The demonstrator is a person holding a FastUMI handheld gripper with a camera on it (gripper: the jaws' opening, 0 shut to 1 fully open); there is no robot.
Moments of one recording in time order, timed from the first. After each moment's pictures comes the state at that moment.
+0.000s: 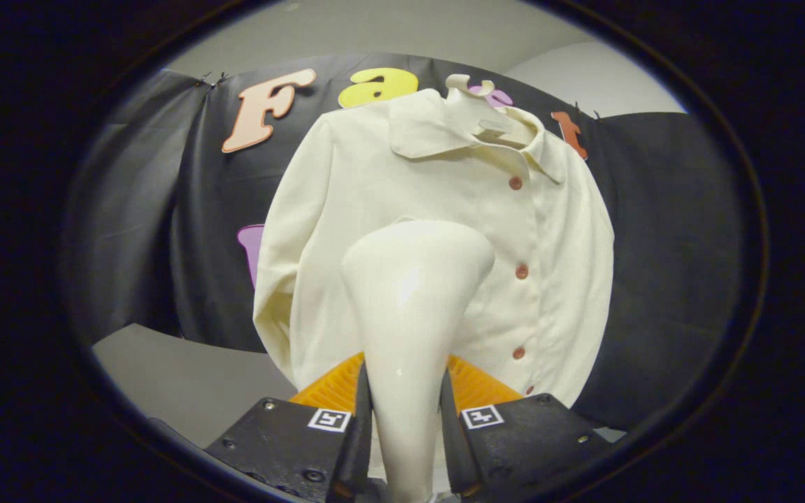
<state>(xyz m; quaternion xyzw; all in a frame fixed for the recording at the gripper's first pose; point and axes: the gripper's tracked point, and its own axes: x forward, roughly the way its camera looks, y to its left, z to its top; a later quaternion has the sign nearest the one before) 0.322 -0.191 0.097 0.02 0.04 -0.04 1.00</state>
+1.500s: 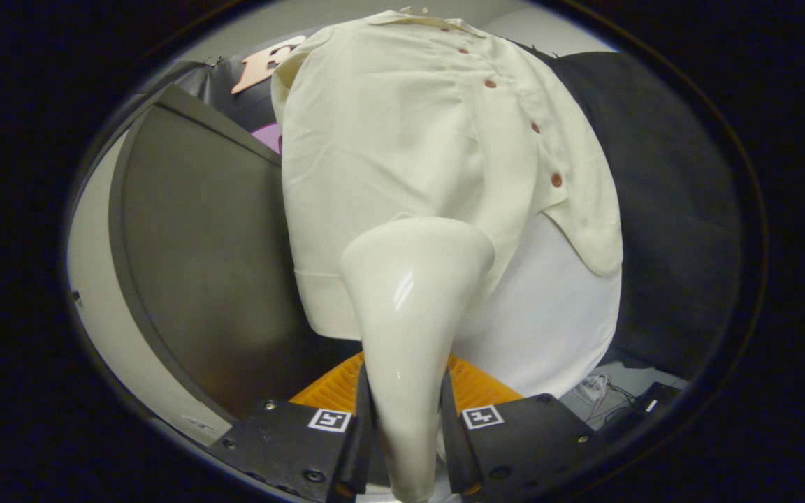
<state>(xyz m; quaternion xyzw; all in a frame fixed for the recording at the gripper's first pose) 0.262 -0.178 -0.224 0.08 0.12 -0.03 0.99</state>
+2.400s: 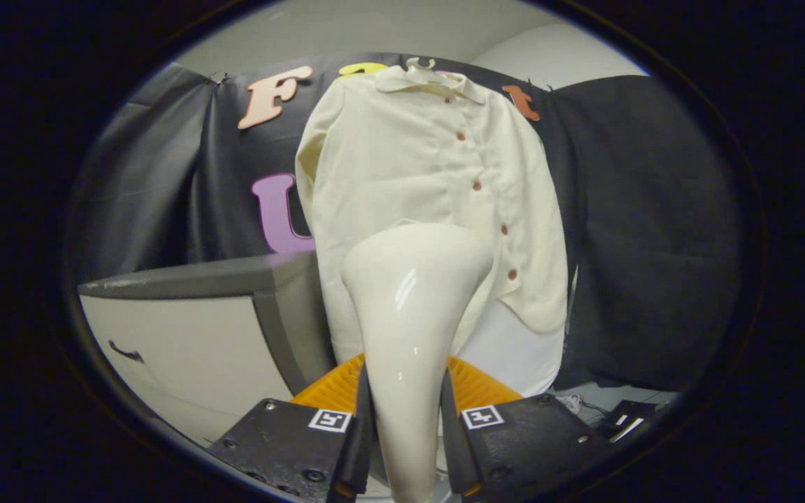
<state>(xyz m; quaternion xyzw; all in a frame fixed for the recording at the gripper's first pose) 0.192 -0.190 -0.051 0.05 0.03 -0.06 1.00</state>
